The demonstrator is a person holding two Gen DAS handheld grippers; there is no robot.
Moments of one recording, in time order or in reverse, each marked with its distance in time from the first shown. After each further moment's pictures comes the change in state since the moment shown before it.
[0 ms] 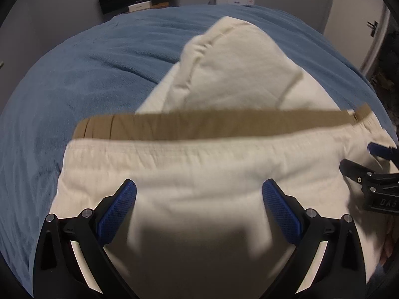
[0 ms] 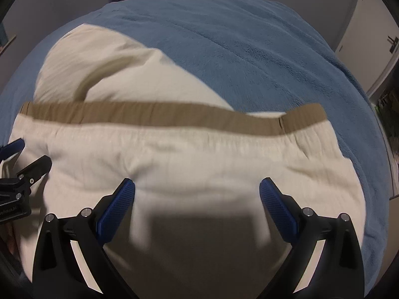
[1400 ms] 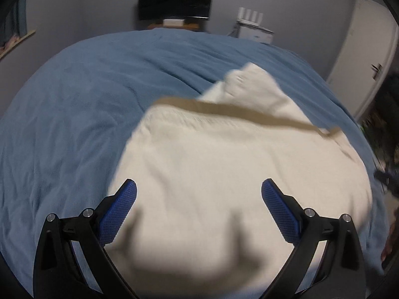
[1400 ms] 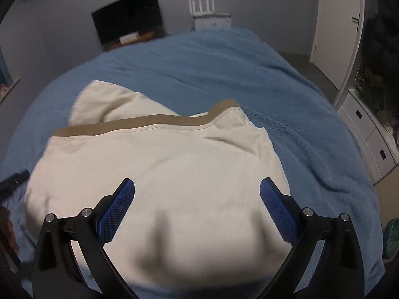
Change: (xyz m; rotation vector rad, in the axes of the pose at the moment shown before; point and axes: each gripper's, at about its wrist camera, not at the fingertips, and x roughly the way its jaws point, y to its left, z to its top) left arm -0.155 0.025 -0.106 -0.164 -0.142 -0.039; right arm -0.149 -0.065 -0.101 0.140 -0.240 0.037
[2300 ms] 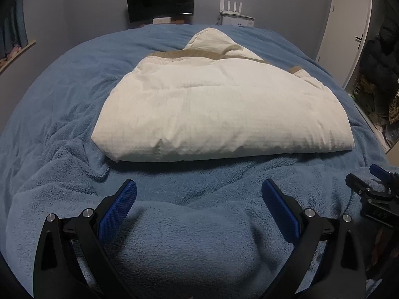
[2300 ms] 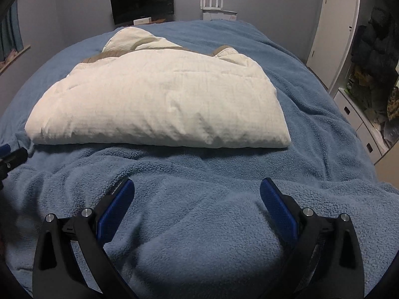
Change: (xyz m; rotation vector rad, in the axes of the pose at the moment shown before) left arm -0.058 -0.050 -0.133 0.084 0.009 0.039; right arm -0.065 0.007 -0.175 -0.109 0.026 -0.059
